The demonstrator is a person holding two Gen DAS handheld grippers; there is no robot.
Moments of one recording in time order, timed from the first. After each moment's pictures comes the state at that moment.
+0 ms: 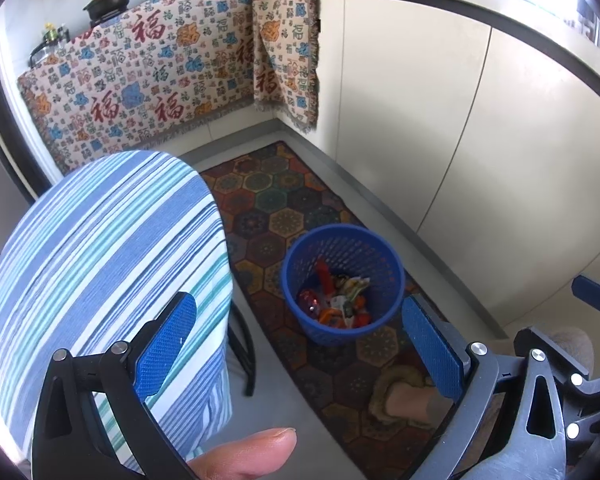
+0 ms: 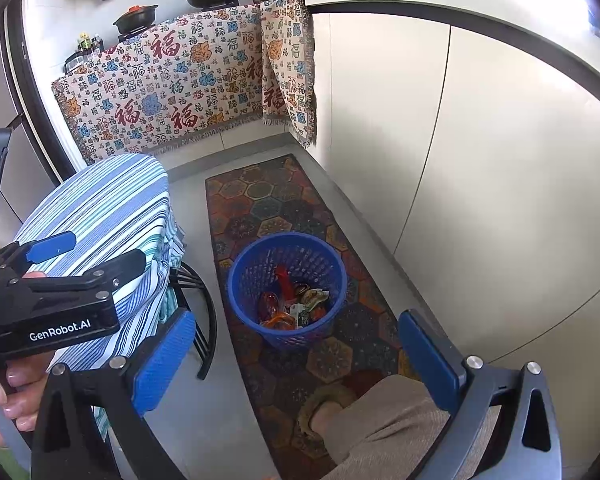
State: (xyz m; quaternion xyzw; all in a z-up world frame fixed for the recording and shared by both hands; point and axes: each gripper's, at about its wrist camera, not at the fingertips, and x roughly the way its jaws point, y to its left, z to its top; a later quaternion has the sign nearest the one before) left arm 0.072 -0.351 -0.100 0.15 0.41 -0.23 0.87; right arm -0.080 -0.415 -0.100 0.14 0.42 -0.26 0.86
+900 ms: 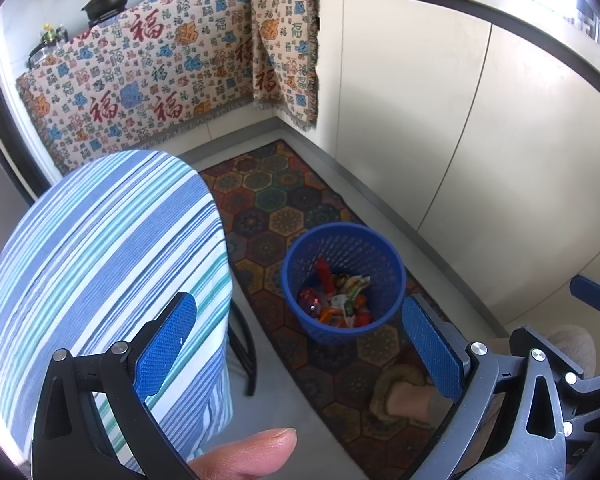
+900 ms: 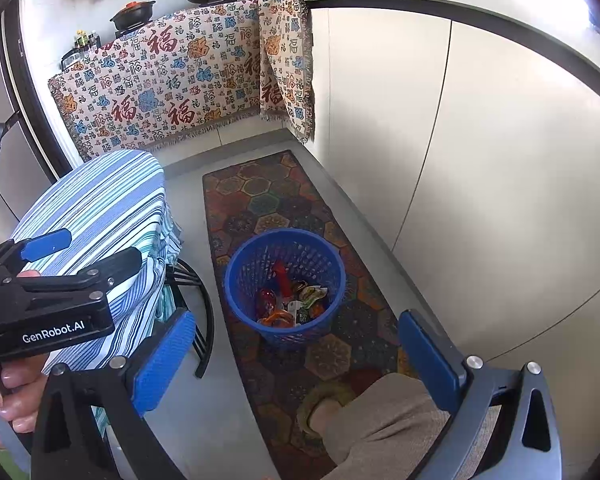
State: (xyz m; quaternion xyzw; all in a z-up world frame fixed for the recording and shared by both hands) left arm 0.068 -0.354 -0.102 0.15 0.41 -0.23 0.87; right arm -0.074 -0.418 -0.103 0.13 0.43 -0.26 0.85
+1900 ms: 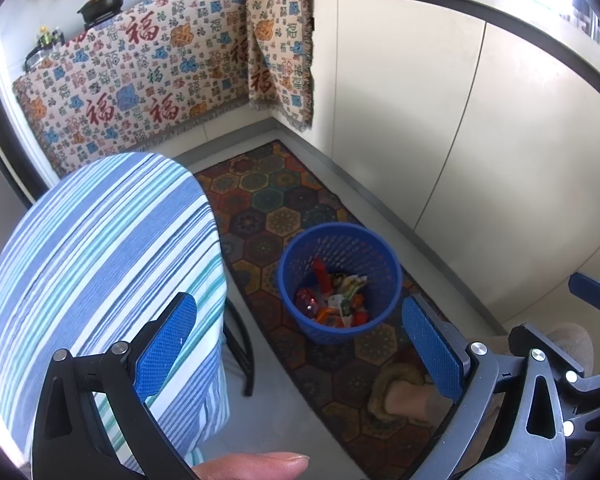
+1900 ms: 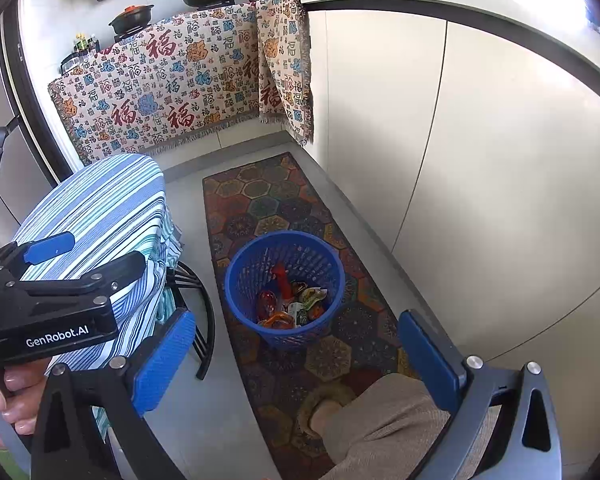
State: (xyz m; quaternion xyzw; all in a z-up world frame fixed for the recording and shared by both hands) left arm 0.071 -0.352 -0.097 0.16 0.41 -0.24 0.87; right arm -0.075 -0.418 -0.101 0.14 0.42 -0.26 0.86
